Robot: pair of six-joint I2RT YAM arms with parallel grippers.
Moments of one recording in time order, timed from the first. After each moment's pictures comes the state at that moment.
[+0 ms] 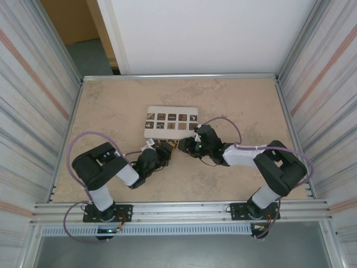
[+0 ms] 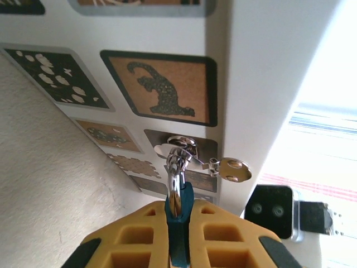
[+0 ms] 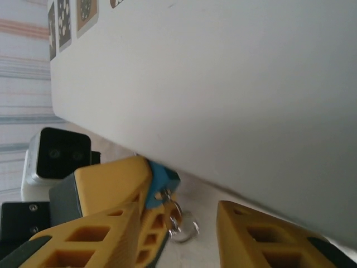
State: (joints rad) left arm -0.83 1.72 0.31 1.11 -0.15 -1.66; right arm 0.72 1.56 0.64 0.28 -0.31 1.05
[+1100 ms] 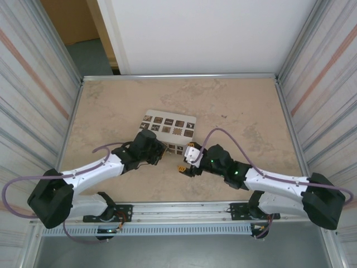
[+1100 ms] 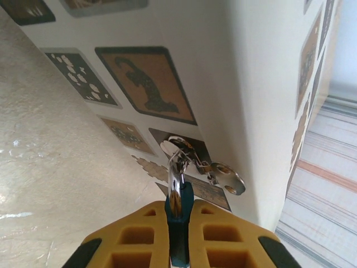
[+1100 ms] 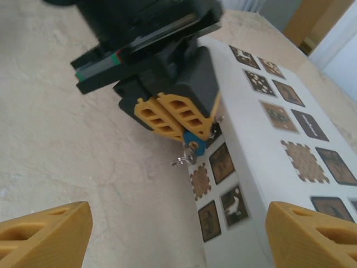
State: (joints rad) left arm -0.74 1.24 0.65 -0.17 0.03 -1.61; right arm 1.00 1.10 0.43 0.29 -0.03 -0.36
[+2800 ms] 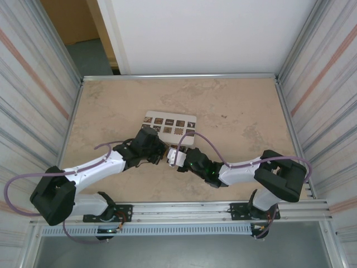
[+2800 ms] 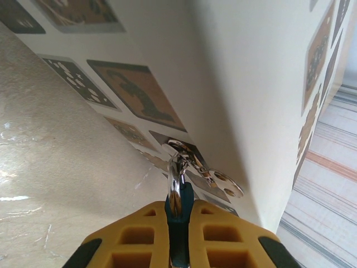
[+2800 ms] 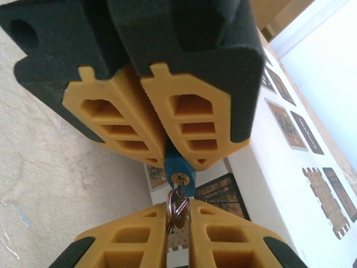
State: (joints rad) left arm -0.73 1.27 0.69 -0.21 0.09 -1.61; right arm 1.08 1.53 0.52 0.61 0.27 -0.51
